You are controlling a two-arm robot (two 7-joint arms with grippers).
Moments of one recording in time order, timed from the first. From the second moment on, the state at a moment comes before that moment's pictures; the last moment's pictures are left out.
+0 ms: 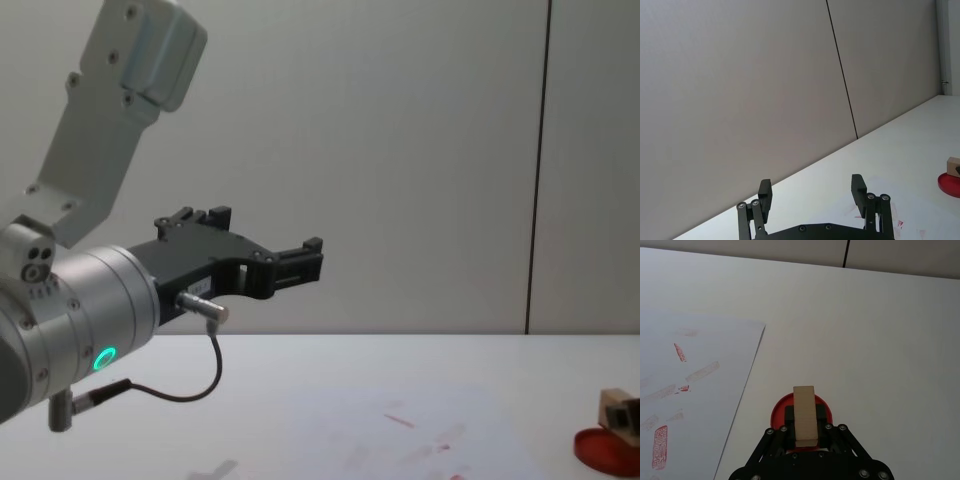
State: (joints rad) left arm -0.24 0.38 0.45 -1.63 -0.20 0.01 -0.01; right arm 0.29 0.34 -0.29 -1.43 0.38 0.57 0.01
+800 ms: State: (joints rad) left arm -0.24 0.38 0.45 -1.63 -0.20 0.01 -0.01; right arm 0.29 0.33 -0.28 -1.40 0.39 0.58 0.01
